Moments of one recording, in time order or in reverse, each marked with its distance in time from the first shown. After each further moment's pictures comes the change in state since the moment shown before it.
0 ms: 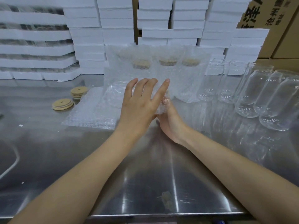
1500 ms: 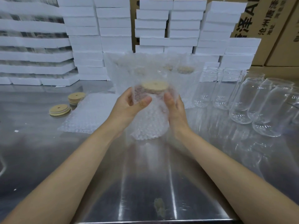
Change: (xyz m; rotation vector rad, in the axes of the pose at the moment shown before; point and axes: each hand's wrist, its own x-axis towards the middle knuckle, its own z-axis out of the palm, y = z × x) left_hand 0.010 -0.025 -0.003 -1.554 -0.356 -0.809; right_hand 0.013 -0.010 -0.020 -0.073 0.171 -0.248
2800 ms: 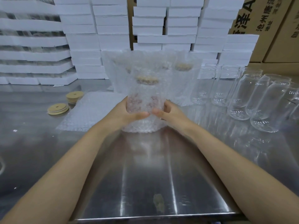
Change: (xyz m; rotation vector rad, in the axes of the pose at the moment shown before) left_hand 0.003 -0.021 -0.019 0.183 -0.255 -0.142; right_hand 0.012 0.018 -0.032 -0.286 -0.315 0.147
